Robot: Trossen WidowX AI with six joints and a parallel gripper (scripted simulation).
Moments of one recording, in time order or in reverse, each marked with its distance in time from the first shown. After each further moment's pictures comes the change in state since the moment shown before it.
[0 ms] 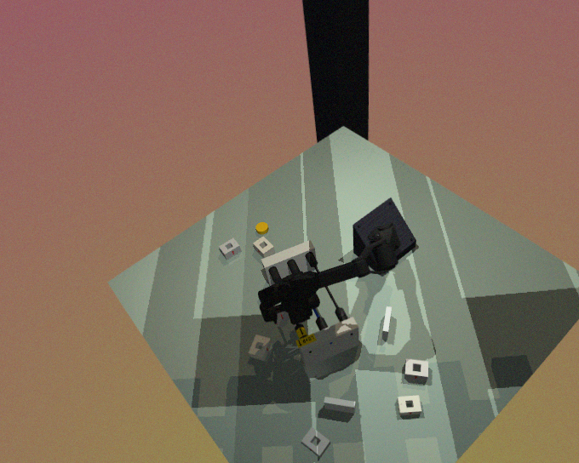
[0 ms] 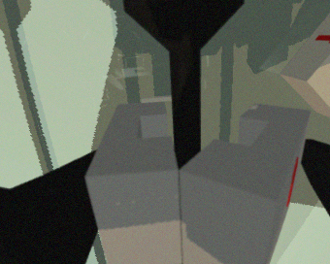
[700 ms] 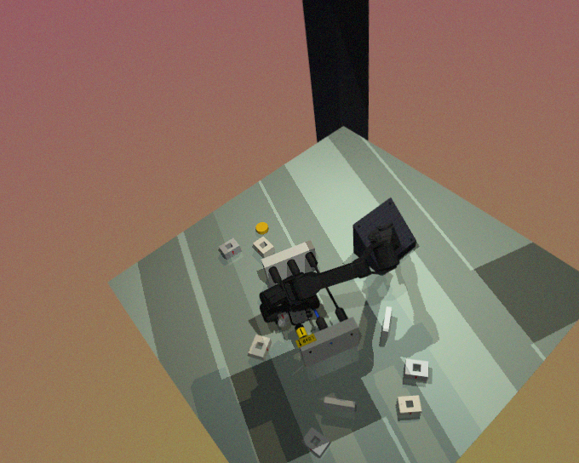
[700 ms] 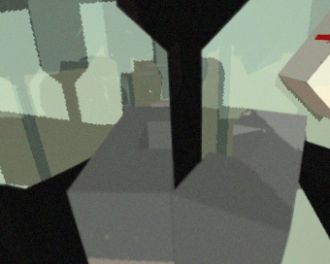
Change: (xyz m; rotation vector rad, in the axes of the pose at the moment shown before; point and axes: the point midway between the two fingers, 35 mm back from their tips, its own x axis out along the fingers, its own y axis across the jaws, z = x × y) arm 0.004 -0.001 0.001 -0.007 0.003 -0.027
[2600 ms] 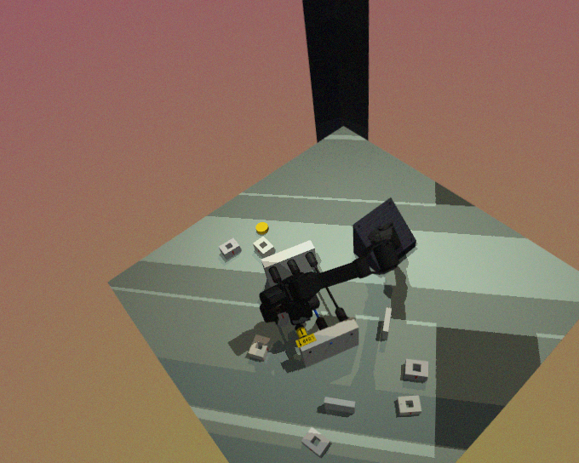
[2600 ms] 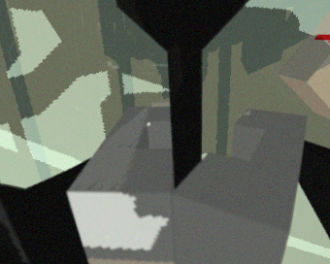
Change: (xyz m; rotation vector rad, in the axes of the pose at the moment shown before) arm 0.000 0.000 0.000 0.000 0.000 0.000
